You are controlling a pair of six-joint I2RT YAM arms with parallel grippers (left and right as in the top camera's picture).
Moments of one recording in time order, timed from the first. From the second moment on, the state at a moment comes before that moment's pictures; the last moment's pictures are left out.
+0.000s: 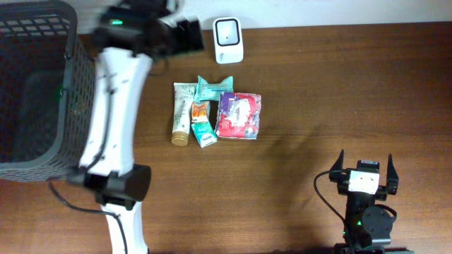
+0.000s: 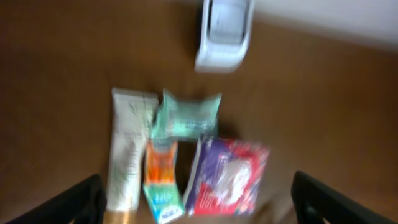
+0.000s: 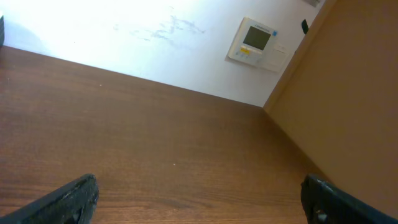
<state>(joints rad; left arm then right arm) -0.24 2.15 2.65 -1.44 0.10 -0.41 -0.02 0.01 0.01 -0.05 0.29 -0.34</state>
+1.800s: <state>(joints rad) 0.28 2.13 3.12 -1.53 0.05 -0.40 -0.02 0.01 0.01 -0.05 0.29 -0.34</state>
